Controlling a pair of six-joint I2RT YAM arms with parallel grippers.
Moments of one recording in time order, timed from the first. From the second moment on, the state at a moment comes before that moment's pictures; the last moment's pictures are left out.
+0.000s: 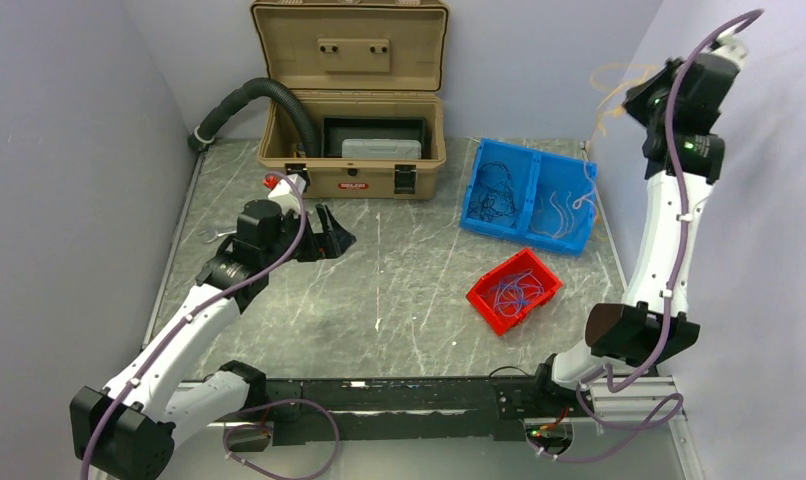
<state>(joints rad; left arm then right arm) -0.39 0.97 0.82 -0.30 0.20 -0.54 -0.30 1.54 1.94 -0.65 -0.06 0.48</state>
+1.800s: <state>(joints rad) -0.44 1.03 0.83 -0.27 0.22 -0.53 -0.26 1.51 1.07 -0.35 0.12 0.54</state>
